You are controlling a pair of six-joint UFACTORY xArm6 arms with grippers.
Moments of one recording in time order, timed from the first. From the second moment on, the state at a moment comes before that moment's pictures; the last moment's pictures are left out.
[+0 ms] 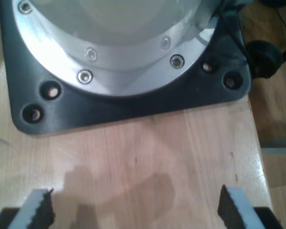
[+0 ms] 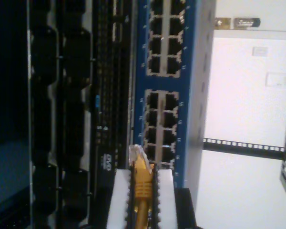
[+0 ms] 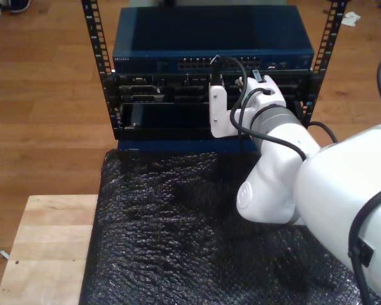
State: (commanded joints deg) left arm 80.4 -29.9 -5.9 2.2 61.2 -181.2; right arm 26.2 14.3 -45.0 27.6 -45.4 -106.4
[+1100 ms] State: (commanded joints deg) left arm 80.4 -29.9 -5.9 2.2 61.2 -181.2; right arm 21.0 16.9 -52.5 20.6 -42.2 -106.2
